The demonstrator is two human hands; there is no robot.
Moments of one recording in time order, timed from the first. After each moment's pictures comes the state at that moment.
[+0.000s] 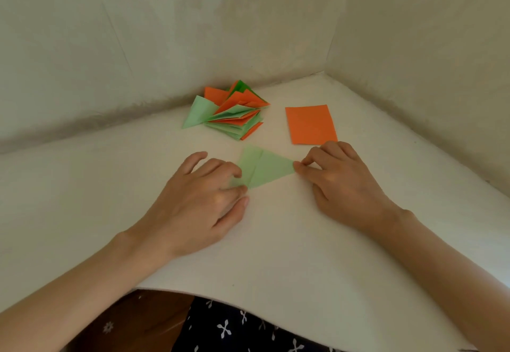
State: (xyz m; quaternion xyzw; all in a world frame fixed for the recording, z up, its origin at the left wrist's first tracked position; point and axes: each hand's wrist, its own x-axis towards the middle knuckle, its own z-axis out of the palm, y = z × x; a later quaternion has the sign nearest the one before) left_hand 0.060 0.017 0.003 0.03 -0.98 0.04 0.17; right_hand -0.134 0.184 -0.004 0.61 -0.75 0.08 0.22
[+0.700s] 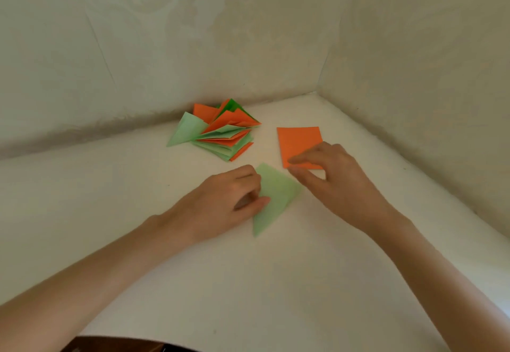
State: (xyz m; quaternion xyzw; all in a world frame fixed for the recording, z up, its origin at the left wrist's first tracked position) left_hand -0.005 0.005 -0.009 0.00 -0.96 -0.23 0.15; right_hand -0.142 0.163 0.035 0.48 -0.84 0.26 -0.01
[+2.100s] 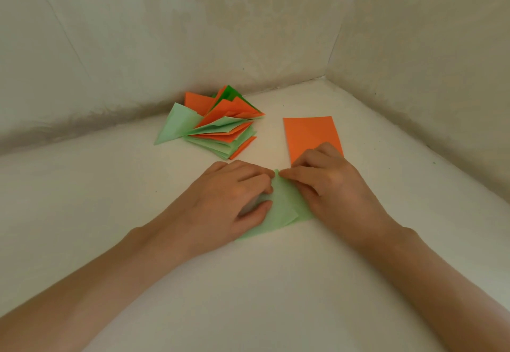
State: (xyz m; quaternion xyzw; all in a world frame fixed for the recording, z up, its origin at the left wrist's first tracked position) left_hand -0.016 -0.005 -0.019 -0.03 -0.97 -0.14 0.18; right_hand -0.156 0.143 -0.009 0.61 -0.74 0.22 0.16
